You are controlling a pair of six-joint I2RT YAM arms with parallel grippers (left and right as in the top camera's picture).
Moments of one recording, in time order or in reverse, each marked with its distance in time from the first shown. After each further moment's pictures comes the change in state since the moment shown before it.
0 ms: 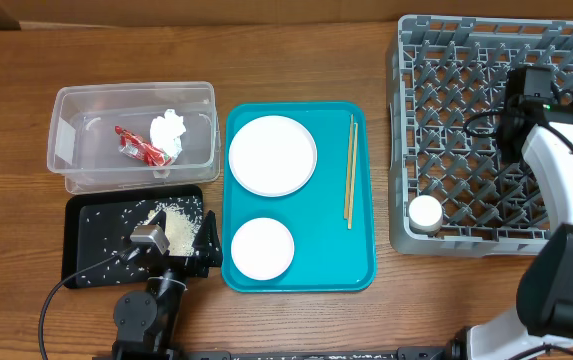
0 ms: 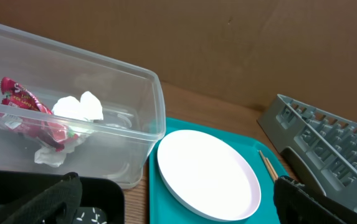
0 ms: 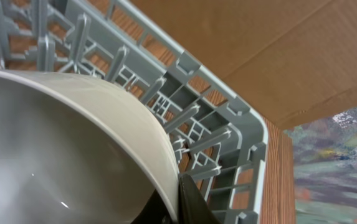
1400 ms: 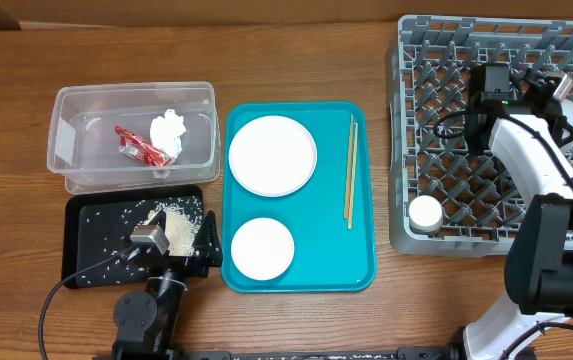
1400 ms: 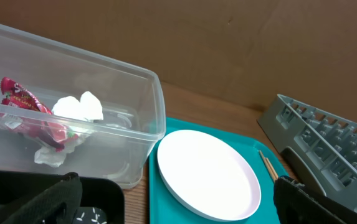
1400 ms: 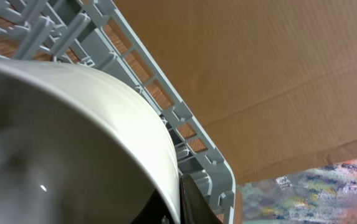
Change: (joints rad) left arm 0.000 0.000 0.000 0.000 0.000 0.000; right arm 0.116 0.103 0.000 0.172 0.241 -0.297
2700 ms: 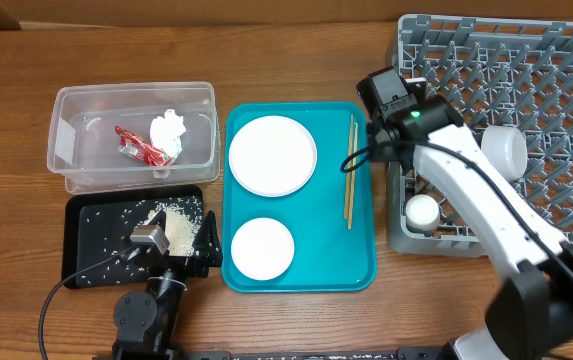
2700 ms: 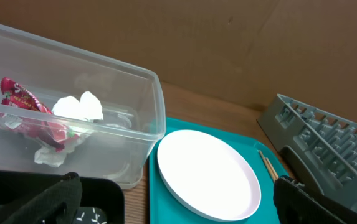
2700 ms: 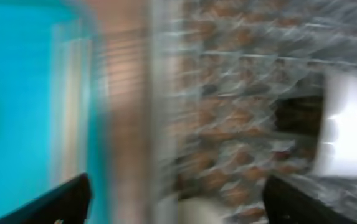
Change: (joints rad) left arm 0.000 0.000 0.000 0.000 0.000 0.000; right arm 0.467 -0.169 0.139 -0.346 -0.954 0.044
